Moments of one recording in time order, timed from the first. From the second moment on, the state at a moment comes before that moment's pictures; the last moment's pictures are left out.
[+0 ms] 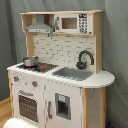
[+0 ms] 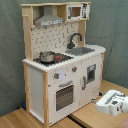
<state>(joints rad) -0.07 -1.50 1.64 -2.46 0.05 2.66 -0.84</state>
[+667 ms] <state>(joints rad) -0.20 -1.50 1.62 -2.29 0.05 2.65 -0.83</state>
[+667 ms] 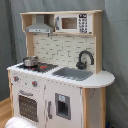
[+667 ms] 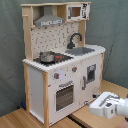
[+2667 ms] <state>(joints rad) -0.55 -1.50 1.58 -2.31 0.05 2.85 -0.91</state>
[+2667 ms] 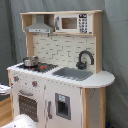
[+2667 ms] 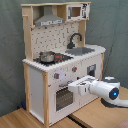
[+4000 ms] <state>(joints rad) -0.83 -1.50 1.58 -2.15 0.05 3.03 -0.93</state>
